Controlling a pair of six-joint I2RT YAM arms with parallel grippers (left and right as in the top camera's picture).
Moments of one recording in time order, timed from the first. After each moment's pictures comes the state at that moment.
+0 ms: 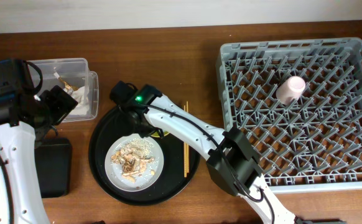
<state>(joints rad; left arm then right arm) 0.27 1.45 1.55 -1.30 -0.01 -0.57 0.87 2.38 2.17 -1.24 0.15 0.29</state>
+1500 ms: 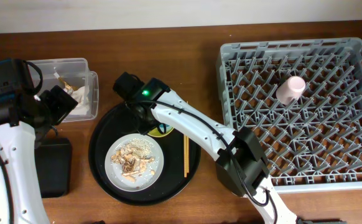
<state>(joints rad) 0.27 1.45 1.55 -1.30 -0.01 -0.57 0.84 2.32 2.15 -1.20 0.02 0.26</state>
